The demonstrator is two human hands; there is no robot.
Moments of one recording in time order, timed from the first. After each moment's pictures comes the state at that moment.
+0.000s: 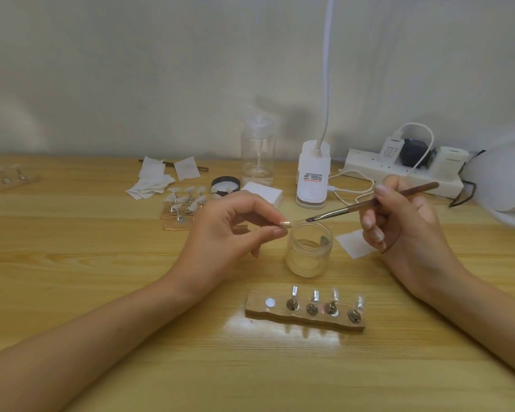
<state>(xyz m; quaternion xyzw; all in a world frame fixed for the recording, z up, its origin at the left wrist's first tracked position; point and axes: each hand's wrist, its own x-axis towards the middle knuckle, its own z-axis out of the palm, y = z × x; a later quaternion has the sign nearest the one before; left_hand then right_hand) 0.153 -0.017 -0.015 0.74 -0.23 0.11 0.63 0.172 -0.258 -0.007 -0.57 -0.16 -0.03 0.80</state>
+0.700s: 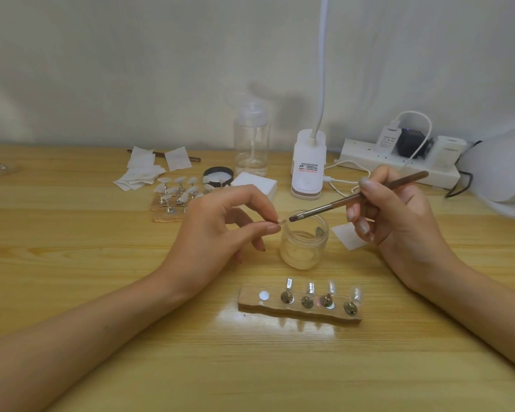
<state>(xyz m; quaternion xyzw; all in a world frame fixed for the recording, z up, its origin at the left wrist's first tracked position) 0.154 -0.015 -0.021 0.78 -0.24 0.14 0.56 0.172 -0.254 -0.008 -0.61 -0.16 -0.03 0.78</state>
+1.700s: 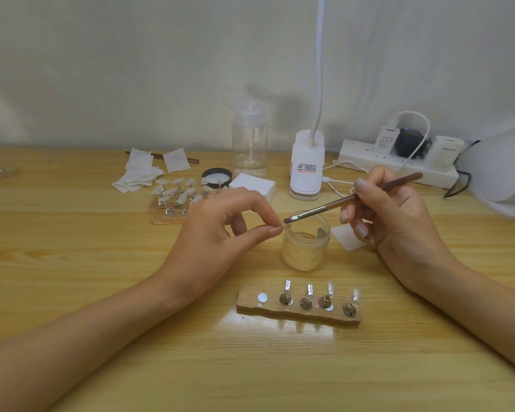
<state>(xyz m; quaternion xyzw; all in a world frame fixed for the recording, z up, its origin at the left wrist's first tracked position) 0.151 -0.016 -0.020 0.82 -0.25 0.17 0.48 0.170 -0.253 -0.006 -0.63 -0.15 -0.03 0.76</state>
